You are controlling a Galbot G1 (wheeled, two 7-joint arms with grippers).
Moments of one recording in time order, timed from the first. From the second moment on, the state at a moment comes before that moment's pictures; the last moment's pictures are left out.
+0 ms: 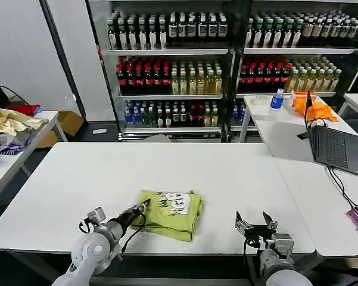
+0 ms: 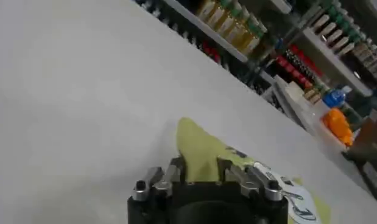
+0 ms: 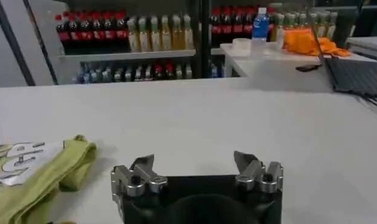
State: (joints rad) left arm 1.12 -1.16 -0.32 -1.79 -1.19 0.52 -0.30; right arm -1.46 1.20 0.40 2.23 0.48 -0.58 0.43
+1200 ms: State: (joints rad) left arm 1.10 -0.78 -0.70 -1.89 -1.16 0.55 -0.22; right arm -1.46 1.20 0.42 2.25 0.49 -0.57 0.42
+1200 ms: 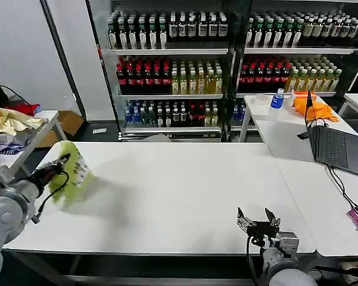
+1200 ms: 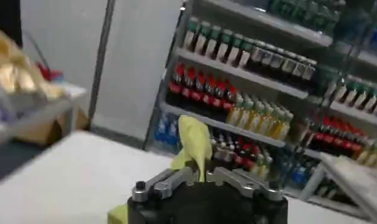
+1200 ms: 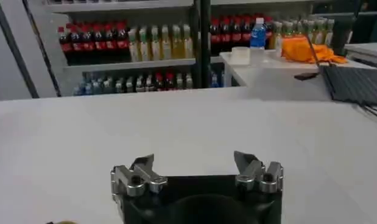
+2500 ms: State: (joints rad) left arm 0.95 -1.14 -0.02 -1.84 -0.67 0.50 -0.33; right arm -1.47 1.20 0.44 2.25 0.46 -0.54 0.40
